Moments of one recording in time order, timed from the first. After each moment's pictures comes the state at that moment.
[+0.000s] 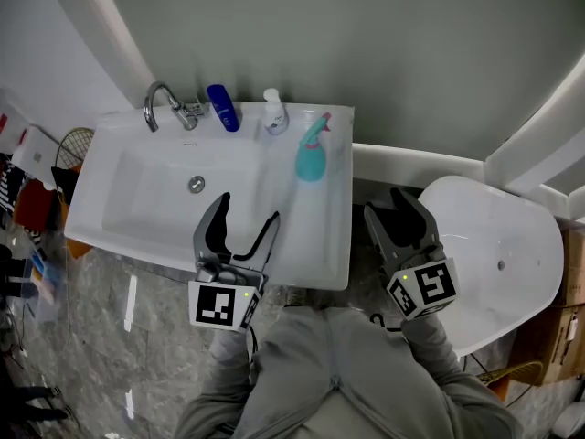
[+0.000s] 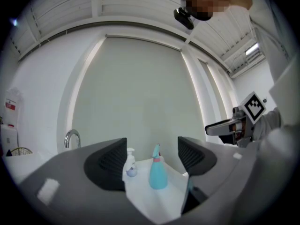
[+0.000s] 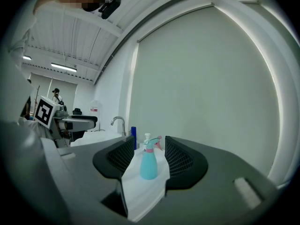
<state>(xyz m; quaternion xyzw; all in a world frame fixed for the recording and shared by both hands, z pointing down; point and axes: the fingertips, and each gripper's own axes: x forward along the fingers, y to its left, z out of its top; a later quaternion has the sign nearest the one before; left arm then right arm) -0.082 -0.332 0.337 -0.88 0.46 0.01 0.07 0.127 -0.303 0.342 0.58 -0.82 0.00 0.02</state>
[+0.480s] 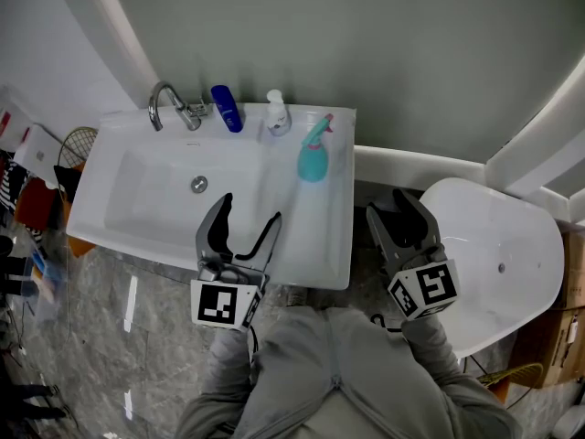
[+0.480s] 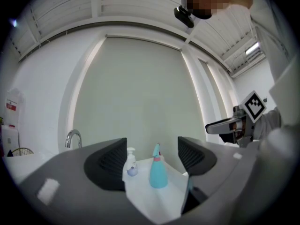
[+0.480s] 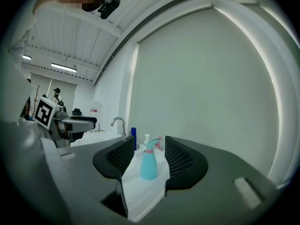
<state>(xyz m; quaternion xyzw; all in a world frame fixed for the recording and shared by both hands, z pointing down) -0.085 -0.328 0.338 -0.88 0.46 0.00 0.07 0.127 -0.299 0.338 0.58 -0.81 -0.01 0.02</state>
